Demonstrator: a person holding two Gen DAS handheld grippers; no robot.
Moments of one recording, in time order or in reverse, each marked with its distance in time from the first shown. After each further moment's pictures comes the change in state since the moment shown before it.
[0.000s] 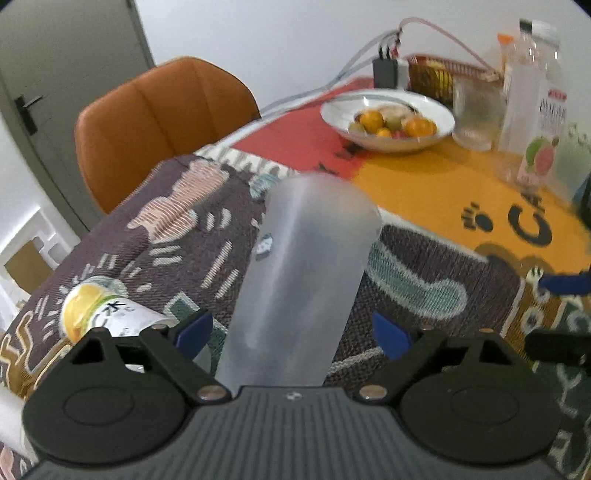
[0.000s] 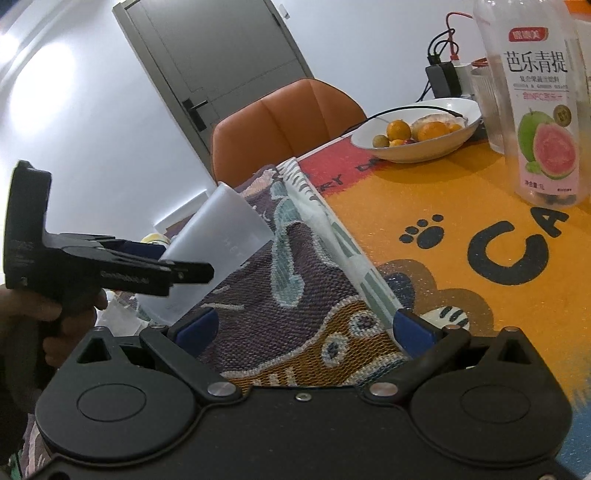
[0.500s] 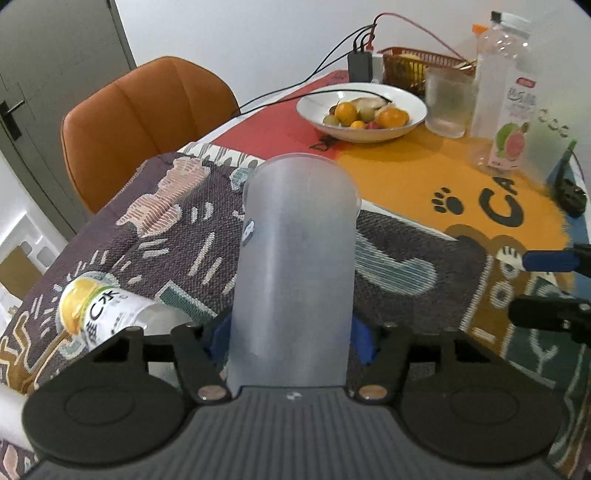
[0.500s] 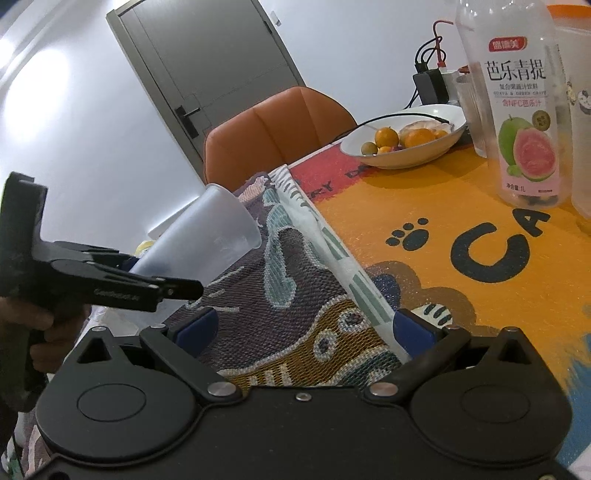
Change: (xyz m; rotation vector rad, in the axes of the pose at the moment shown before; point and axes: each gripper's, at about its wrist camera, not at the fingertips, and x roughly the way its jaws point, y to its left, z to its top) left arm -0.028 -0.007 -0.010 0.030 0.005 -0.041; right arm -0.018 0.004 -0.005 0.007 -0.027 -0.013
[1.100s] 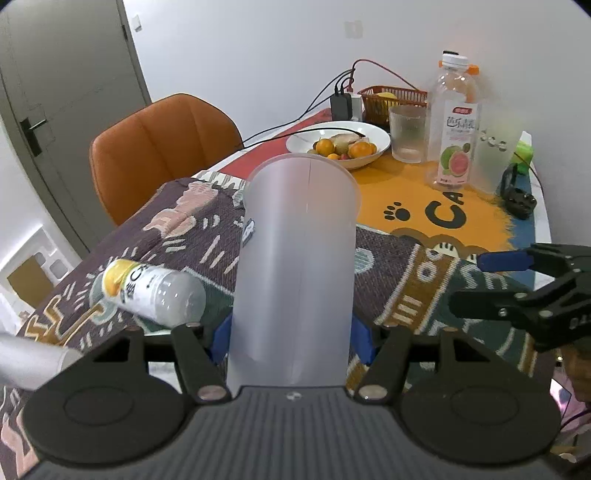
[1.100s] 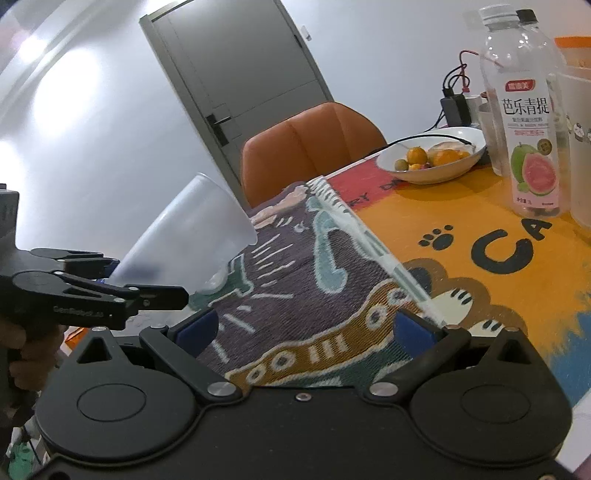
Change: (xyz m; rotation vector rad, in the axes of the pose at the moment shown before) left arm -0.099 -0.030 -0.044 -0.015 -0.111 0.018; right arm -0.047 0.033 -0.018 -0.056 -0.032 0.064
